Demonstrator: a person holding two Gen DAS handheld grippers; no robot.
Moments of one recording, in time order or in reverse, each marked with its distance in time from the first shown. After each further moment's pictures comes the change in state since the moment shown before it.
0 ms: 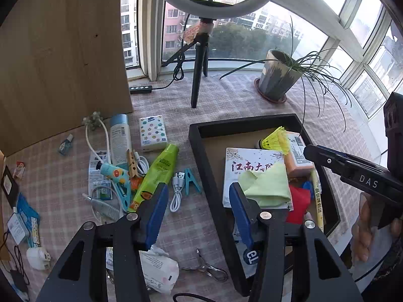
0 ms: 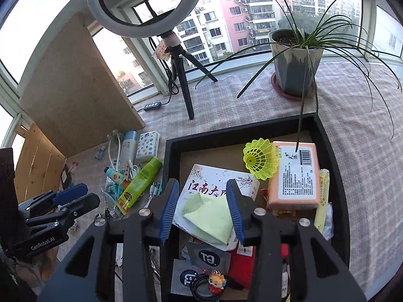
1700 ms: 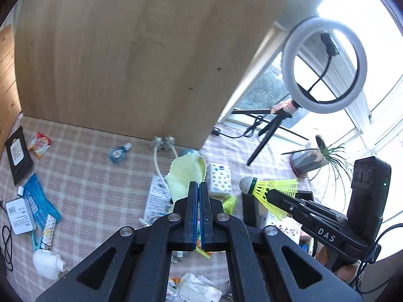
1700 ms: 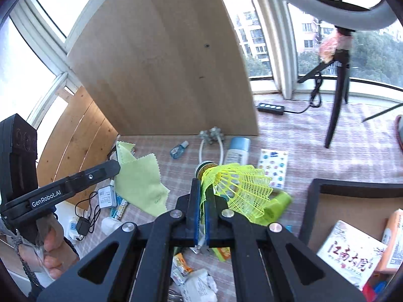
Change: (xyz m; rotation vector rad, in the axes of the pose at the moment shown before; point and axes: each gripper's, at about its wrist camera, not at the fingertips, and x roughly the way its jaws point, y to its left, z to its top) left arm -0.019 0.167 0.031 -0.350 -0.147 -0.090; right arm 0.098 0.158 0.025 -0.205 0.049 0.249
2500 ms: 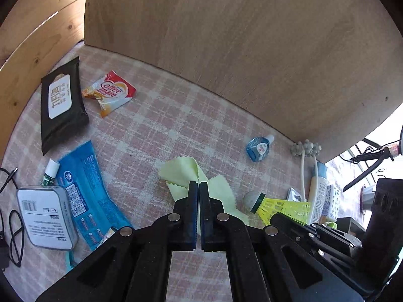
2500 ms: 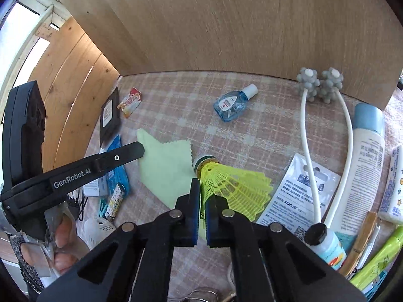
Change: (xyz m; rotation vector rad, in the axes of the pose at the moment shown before) left arm 0.067 0.183 -0.036 -0.315 0.091 0.275; right arm 0.217 0.109 -0.007 -0.098 0.313 0.149
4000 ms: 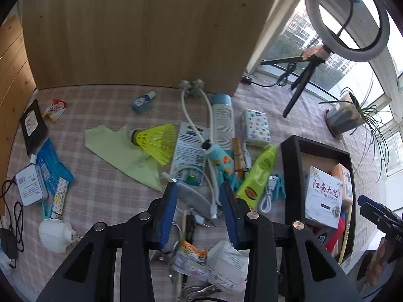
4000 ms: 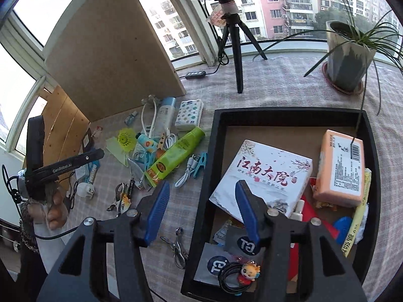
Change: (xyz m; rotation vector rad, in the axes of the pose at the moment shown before) left arm -0.075 -0.118 -0.063 0.328 0.032 -0.038; right arm -0.277 -0.120 -0.163 0.179 -0.221 -0.214
